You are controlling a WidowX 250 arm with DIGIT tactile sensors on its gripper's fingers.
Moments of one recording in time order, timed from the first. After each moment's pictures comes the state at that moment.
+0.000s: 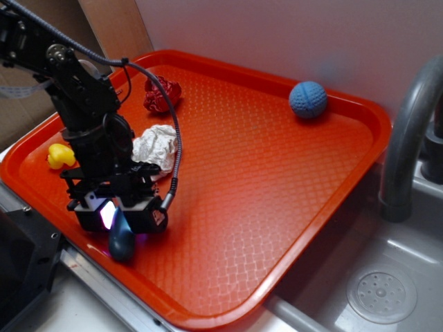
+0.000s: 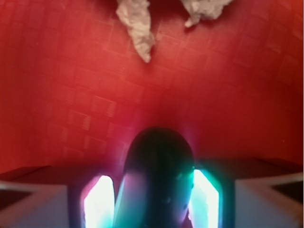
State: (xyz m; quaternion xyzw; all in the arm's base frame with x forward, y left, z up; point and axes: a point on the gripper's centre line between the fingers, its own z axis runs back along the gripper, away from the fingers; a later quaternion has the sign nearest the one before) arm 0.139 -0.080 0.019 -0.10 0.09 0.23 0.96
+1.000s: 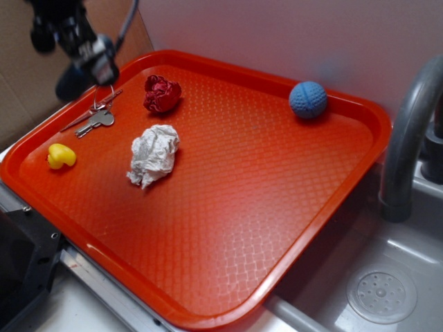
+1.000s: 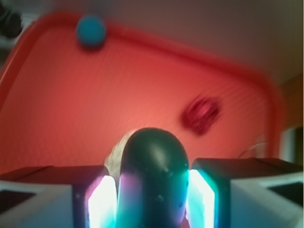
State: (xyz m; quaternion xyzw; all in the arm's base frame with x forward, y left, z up) arm 0.210 -0.033 0.183 0.03 -0.16 -0.14 0.98
